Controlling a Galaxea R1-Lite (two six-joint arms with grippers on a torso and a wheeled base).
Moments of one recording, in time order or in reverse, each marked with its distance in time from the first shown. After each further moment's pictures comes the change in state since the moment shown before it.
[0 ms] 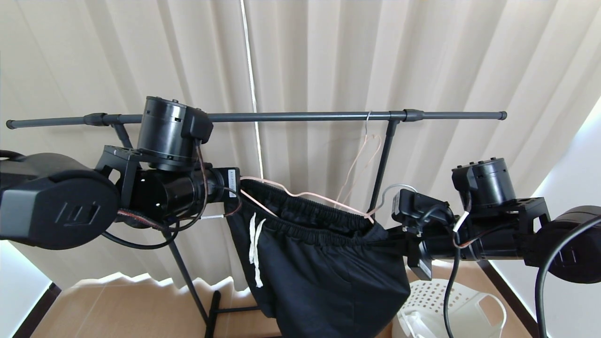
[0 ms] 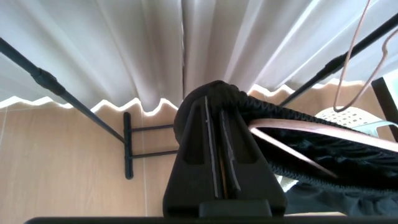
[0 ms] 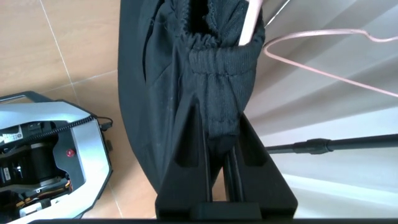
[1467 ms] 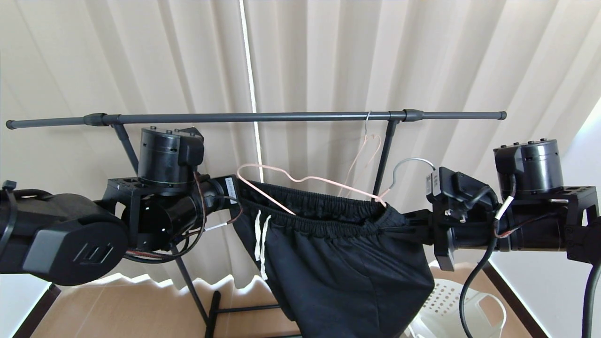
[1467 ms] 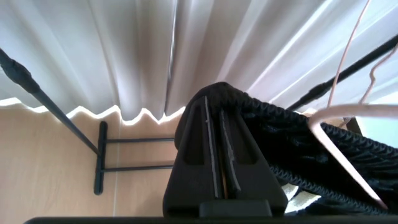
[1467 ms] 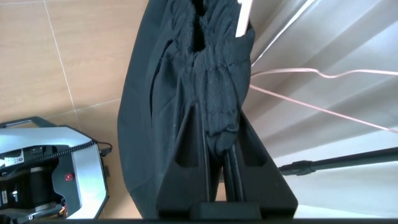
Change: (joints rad) left arm 0.025 0.022 0.194 -0.325 -0.001 -0.089; right arm -0.052 -0.119 0.009 -0.001 0.139 0.012
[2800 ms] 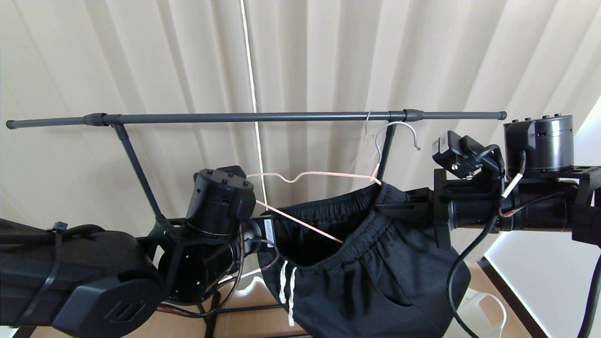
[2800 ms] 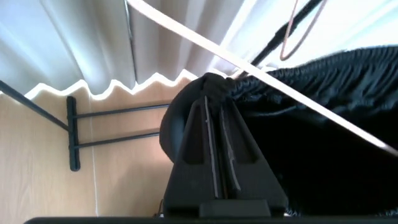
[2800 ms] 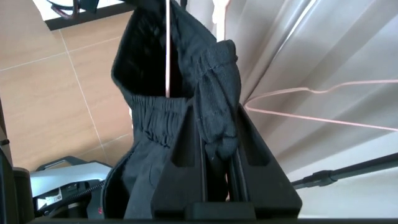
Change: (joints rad) left arm -0.213 0.042 0.088 -0.008 0.010 -0.110; right arm 0.026 -0.013 -0.092 -0.001 0.030 0.244
